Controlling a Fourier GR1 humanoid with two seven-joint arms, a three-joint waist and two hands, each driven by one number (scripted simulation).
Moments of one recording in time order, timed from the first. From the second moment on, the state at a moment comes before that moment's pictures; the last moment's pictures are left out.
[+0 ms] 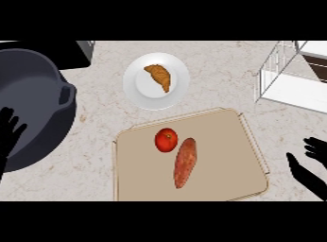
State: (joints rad) left arm 0.16 0.52 0.00 -1.74 0.34 0.22 0.15; right arm 0.23 -0.40 0.02 -1.58 -0.09 -0.48 0.05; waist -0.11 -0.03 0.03
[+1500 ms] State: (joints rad) left arm 0.10 0.44 -0.11 -1.81 0.36 0.20 0.34; right arm 0.33 -0.48 0.40 -2.19 0.44 -0.45 0.97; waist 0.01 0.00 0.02
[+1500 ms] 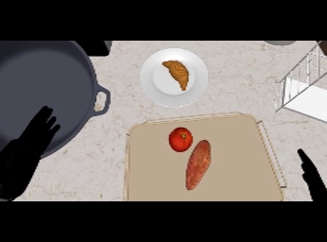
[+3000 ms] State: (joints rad) left arm 0.11 0.41 -0.09 -1.78 0.31 0.20 0.38; right arm 0.00 -0.03 0.52 -1.77 0.91 -0.20 1.22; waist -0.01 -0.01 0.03
